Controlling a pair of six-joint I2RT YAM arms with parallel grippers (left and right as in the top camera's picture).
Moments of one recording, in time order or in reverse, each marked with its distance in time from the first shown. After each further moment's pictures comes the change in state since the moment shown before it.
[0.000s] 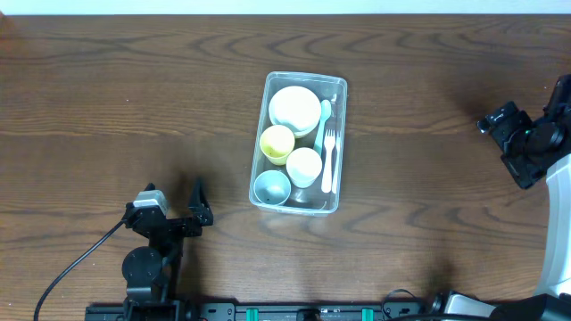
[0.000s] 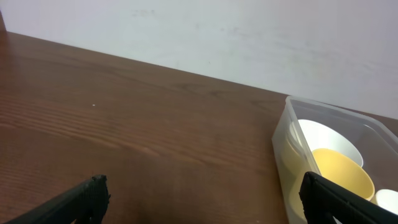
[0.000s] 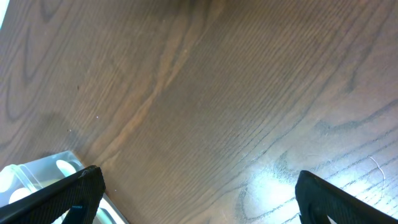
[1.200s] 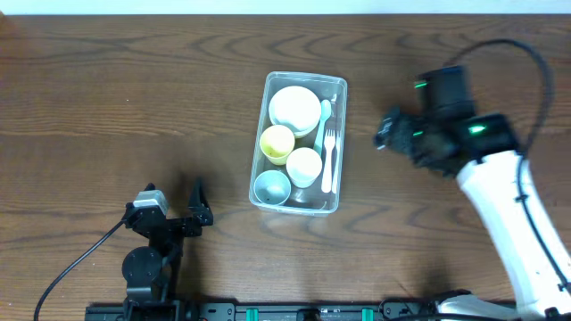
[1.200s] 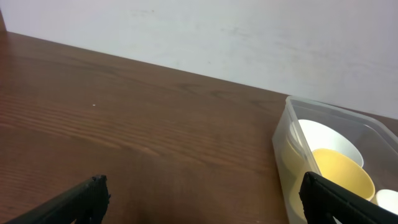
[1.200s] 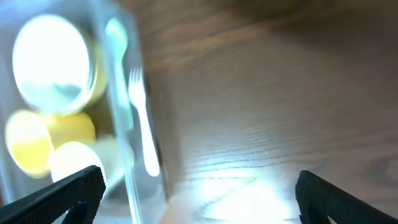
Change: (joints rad) left arm 0.000 0.000 0.000 0.000 0.000 0.000; right arm 0.631 -0.001 0.000 0.014 0.130 -0.056
